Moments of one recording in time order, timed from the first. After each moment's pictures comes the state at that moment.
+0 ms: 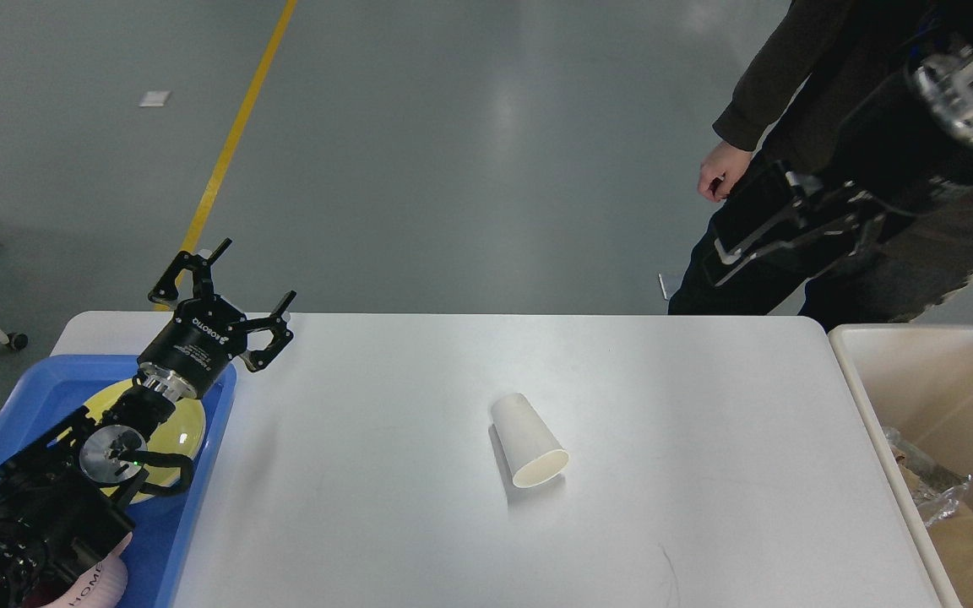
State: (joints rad) left arm -0.64 0.23 -0.87 -0.36 -0.02 -0.82 -0.20; right arm 2.32 -0.46 -1.13 1.43 -0.45 0.77 0.20
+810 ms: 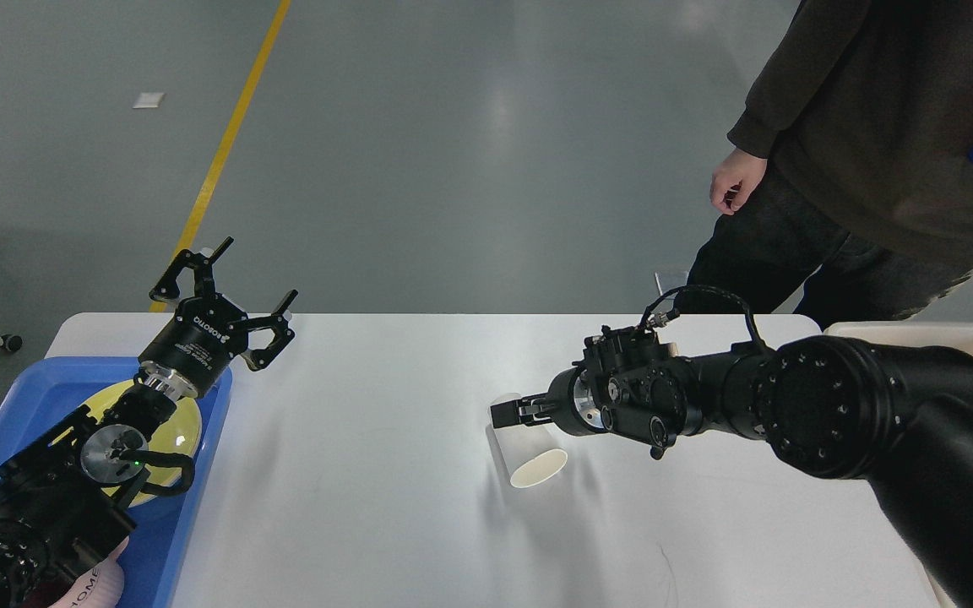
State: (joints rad) left arm -0.64 0.23 -0.87 -0.36 -0.02 -0.82 -0.20; right arm 1.26 0.20 -1.12 0.67 -0.23 0.11 0.16
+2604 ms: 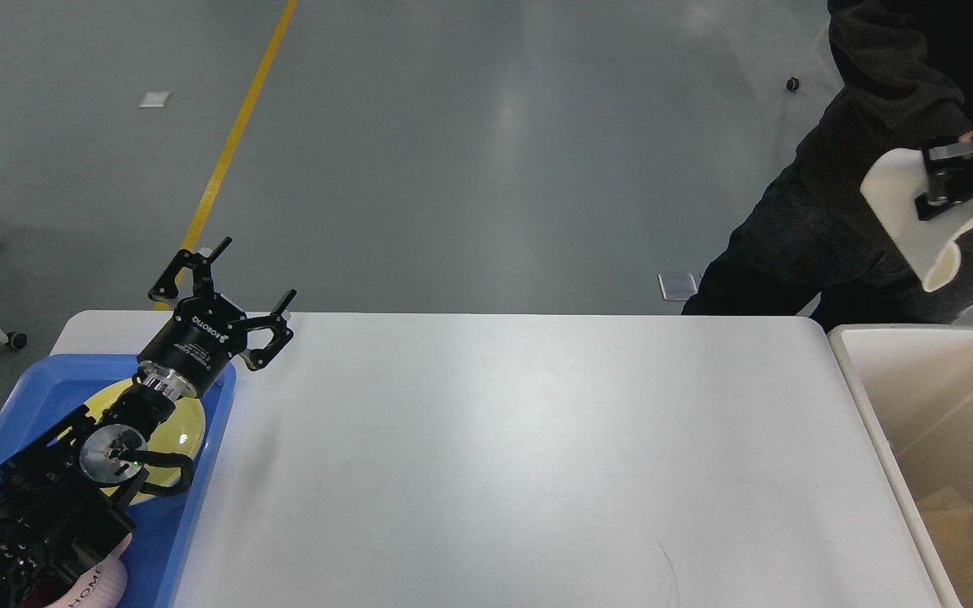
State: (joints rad) left arm -0.64 0.23 -0.87 -0.36 -0.02 -0.82 -0.20; right arm 2.37 -0.65 -1.36 1.22 -0.58 0.81 0.16
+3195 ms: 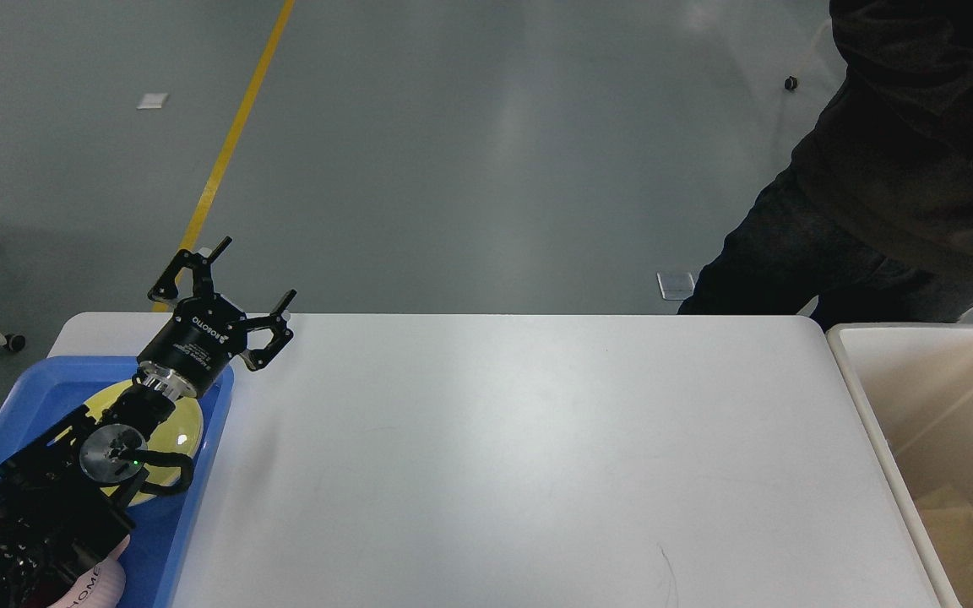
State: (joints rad) left arm -0.64 0.23 -0.87 -0.36 -0.02 -0.82 -0.20; right arm 1.60 -0.96 -1.23 0.84 -0.72 0.33 0.16
